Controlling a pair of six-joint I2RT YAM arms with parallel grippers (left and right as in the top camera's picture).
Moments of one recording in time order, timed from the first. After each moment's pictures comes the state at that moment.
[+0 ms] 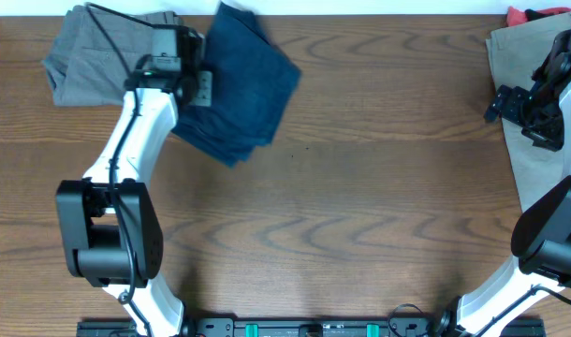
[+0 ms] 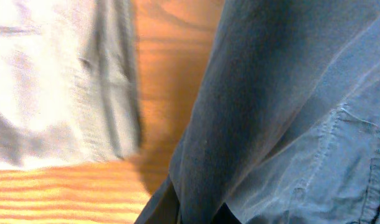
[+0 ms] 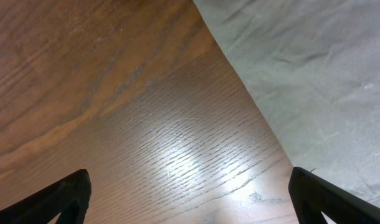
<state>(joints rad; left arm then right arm) -0.05 1.90 1.48 -0.54 -0.05 0.05 -0.34 1.96 1.76 -1.22 0.02 0.22</state>
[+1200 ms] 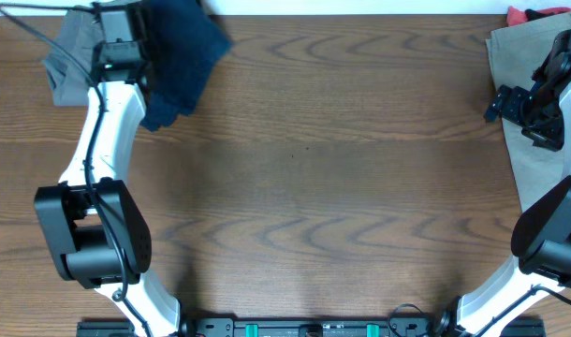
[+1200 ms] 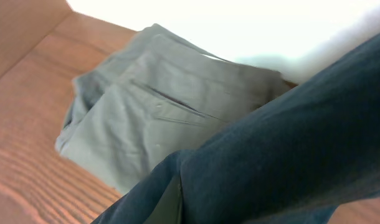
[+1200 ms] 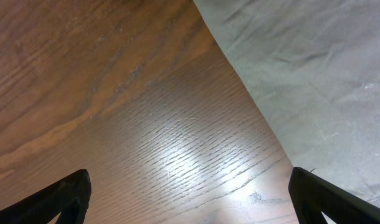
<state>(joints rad) 0.08 1.90 1.56 -0.33 -0.34 -0.25 -0.34 1.96 1.76 -1.22 0.02 0.22</state>
